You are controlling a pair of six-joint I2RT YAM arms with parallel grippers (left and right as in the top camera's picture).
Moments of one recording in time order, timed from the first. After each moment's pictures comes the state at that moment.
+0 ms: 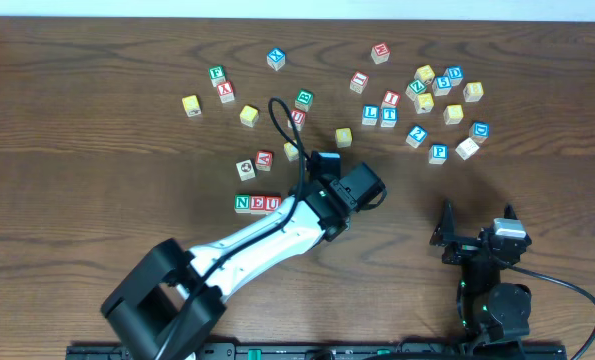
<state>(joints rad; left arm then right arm) -0.89 1.77 1.19 -0.71 -0.32 -0.80 0.14 0.02 0.01 -0.05 0.24 0.07</state>
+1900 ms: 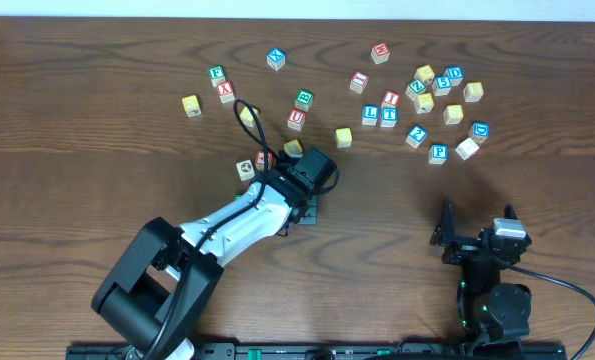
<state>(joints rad) -0.69 1.79 1.03 -0.58 -0.14 -0.62 0.14 0.02 0.01 -0.05 0.24 0.07</state>
